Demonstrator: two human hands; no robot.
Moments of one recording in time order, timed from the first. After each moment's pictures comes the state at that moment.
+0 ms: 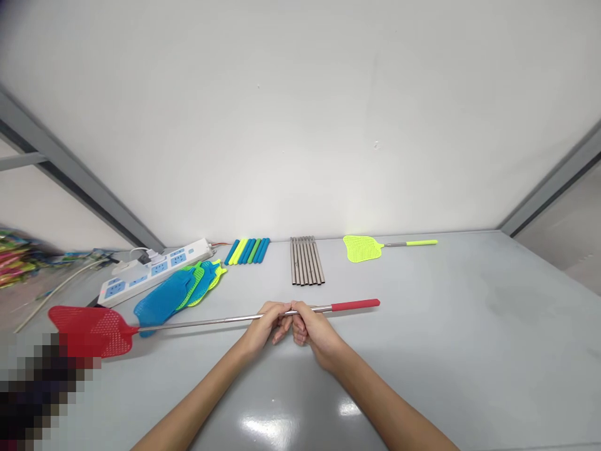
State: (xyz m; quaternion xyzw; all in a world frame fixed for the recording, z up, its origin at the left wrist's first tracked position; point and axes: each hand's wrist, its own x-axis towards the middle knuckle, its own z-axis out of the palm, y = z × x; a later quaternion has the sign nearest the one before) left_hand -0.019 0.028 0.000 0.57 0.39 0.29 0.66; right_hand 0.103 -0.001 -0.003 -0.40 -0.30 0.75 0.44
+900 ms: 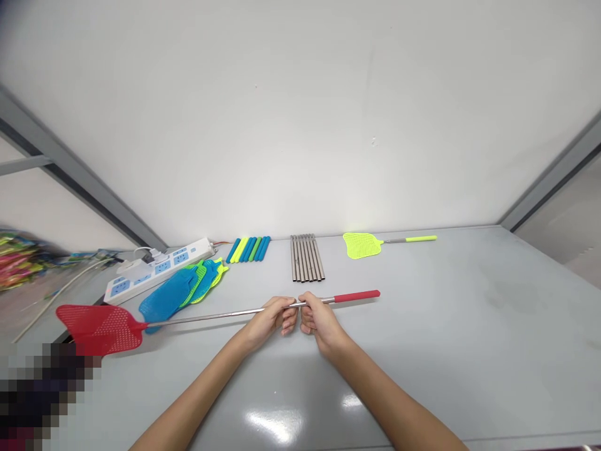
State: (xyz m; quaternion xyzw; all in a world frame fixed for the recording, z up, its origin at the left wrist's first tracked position) left_hand -0.015 0.032 0.003 0.50 0.32 0.26 0.76; right_hand 0.107 0.005 -0.002 -0.43 -0.22 0.73 0.49
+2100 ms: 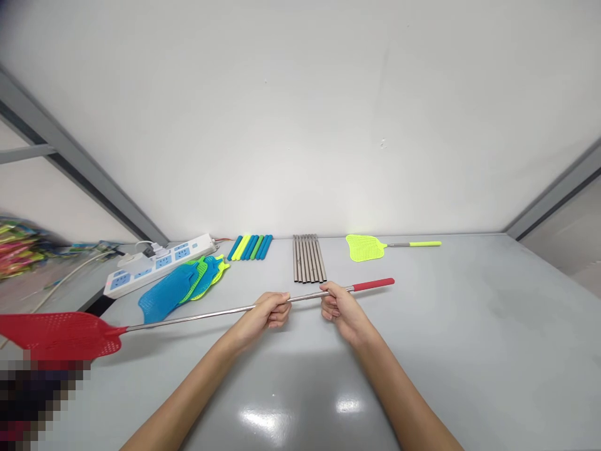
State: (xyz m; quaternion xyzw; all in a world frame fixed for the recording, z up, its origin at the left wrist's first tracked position) left_hand -0.020 0.027 0.035 0.53 0.37 0.27 0.72; right_hand 0.146 0.014 0.015 -0.43 -0.23 0.72 0.50
